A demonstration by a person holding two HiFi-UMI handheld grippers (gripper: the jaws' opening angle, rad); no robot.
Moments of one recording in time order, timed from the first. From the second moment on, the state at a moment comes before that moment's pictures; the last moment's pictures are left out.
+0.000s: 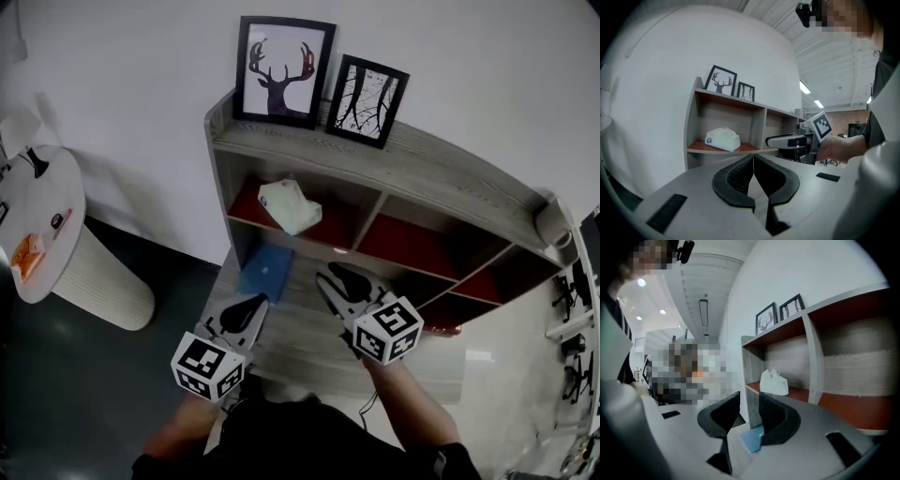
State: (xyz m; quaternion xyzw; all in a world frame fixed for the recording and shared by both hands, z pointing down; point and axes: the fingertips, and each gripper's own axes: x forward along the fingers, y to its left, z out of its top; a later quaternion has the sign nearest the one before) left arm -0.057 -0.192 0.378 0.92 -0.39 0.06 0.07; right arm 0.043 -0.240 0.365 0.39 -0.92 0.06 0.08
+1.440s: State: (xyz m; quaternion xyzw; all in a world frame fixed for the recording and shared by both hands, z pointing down) left arm -0.012 -0.136 0.365 0.94 -0.34 0.06 0.06; right arm 0.129 -0.095 0.373 0.43 -0.89 0.14 -0.02
